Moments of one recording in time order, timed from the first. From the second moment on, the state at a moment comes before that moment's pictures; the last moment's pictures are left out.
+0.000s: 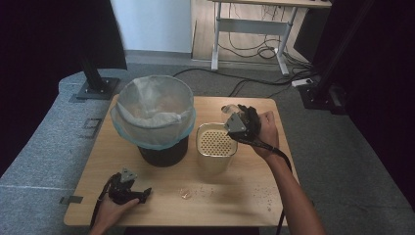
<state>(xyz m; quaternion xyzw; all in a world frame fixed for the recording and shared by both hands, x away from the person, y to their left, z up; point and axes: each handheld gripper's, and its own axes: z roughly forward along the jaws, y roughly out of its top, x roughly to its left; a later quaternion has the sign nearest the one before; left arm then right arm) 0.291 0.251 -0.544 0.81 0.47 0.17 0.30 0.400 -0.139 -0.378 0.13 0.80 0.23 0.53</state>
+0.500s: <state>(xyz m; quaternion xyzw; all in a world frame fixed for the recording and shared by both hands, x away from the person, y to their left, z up) 0.293 0.253 -0.544 0.81 0.47 0.17 0.30 0.396 -0.112 -0.402 -0.06 0.77 0.02 0.64</state>
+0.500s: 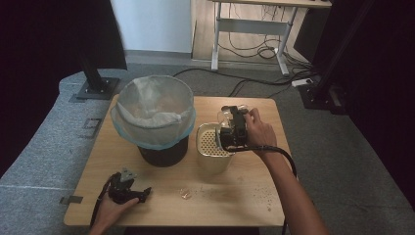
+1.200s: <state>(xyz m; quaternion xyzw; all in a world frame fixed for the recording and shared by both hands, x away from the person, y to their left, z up) 0.293 0.254 -0.544 0.81 0.47 0.17 0.30 0.397 -0.084 -0.434 -0.33 0.62 -0.22 0.68</state>
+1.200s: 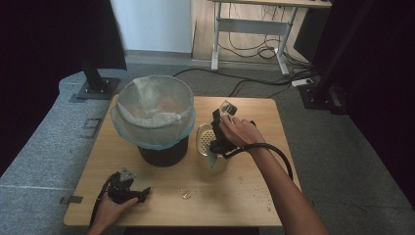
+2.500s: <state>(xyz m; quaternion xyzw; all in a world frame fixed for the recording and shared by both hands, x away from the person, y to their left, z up) 0.293 0.254 -0.544 0.81 0.47 0.17 0.30 0.397 -0.134 -0.381 0.28 0.76 0.43 0.40</state>
